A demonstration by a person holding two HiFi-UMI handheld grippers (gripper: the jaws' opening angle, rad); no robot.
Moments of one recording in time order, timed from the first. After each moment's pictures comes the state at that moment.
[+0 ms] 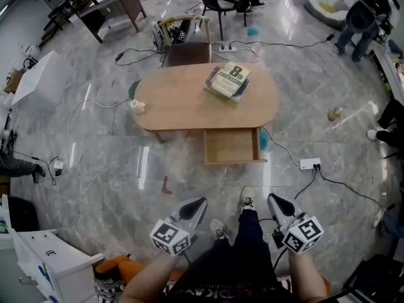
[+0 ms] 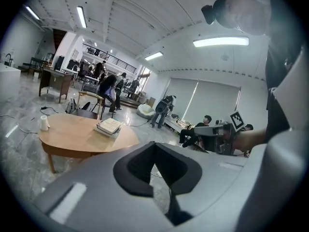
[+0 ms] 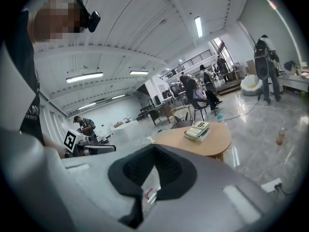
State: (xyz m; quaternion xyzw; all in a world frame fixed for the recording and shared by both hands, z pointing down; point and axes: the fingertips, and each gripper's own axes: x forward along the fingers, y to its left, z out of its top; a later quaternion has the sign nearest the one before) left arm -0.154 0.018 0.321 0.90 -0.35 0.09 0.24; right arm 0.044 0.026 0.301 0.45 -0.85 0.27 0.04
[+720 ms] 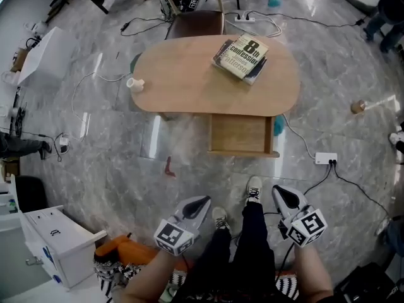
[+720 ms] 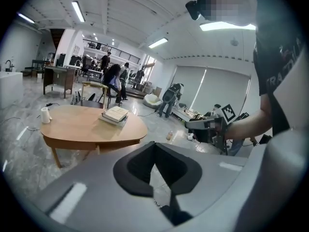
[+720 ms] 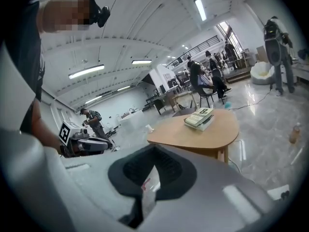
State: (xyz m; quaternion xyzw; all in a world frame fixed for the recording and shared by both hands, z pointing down) left arm -0.123 -0.032 0.419 0.88 -0.38 0.16 0.25; right arm 0.072 -0.064 0.420 0.39 -0.87 0.30 0.09
